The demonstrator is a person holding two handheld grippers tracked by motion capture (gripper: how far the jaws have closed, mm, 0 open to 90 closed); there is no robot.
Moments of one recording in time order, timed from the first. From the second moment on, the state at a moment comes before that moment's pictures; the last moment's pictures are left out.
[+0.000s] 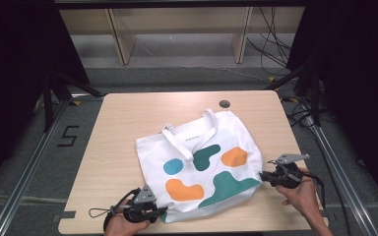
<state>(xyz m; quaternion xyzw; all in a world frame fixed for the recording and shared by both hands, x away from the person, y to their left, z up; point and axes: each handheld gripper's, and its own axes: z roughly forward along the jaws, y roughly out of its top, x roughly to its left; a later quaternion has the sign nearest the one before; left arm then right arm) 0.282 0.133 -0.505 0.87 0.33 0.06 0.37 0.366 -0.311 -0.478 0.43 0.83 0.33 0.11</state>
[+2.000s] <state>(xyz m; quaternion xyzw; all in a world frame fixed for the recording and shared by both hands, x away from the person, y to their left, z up) 0.369 0.148 -0.453 0.84 0.40 0.15 0.35 0.330 -0.277 -0.455 0.47 0.81 0.34 0.07</state>
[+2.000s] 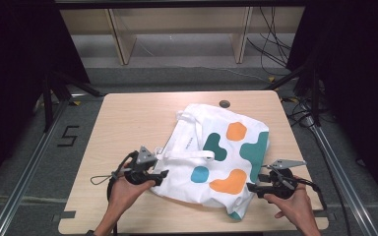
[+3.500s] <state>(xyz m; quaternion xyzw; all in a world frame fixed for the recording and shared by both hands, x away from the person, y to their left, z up) 0.306 -0.016 -0.505 0.88 0.23 0.03 0.40 0.502 -0.300 -0.448 0.42 0.85 0.24 0.19</state>
